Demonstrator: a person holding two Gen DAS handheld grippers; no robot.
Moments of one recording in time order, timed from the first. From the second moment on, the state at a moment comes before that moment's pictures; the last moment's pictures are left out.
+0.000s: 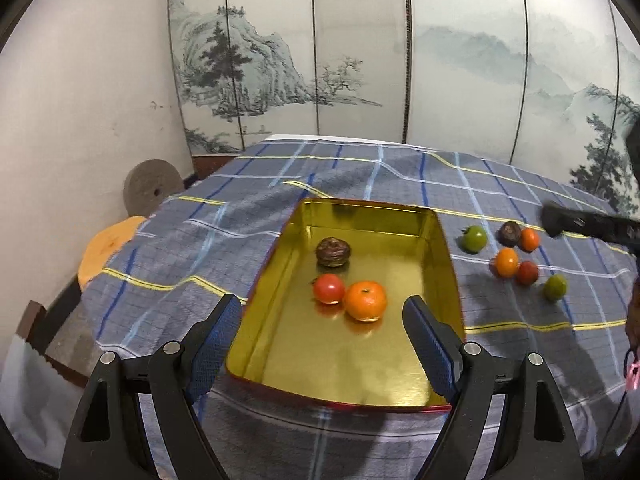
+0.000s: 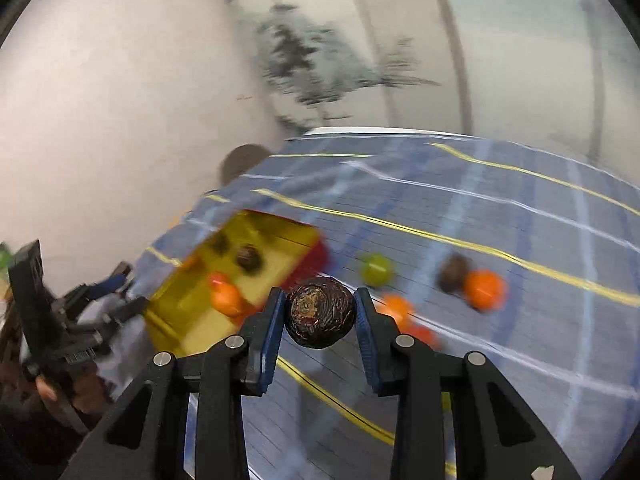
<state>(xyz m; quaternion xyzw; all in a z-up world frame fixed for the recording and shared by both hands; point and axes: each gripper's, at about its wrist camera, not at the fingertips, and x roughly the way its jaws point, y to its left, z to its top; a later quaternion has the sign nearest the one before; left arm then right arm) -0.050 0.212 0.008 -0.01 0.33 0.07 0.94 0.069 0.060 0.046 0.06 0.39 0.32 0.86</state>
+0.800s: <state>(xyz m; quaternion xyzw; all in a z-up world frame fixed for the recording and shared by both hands) -0.043 0.224 -0.009 0.01 0.35 0.09 0.93 0.134 0.222 -0.013 -0.03 0.47 0.37 0.80</state>
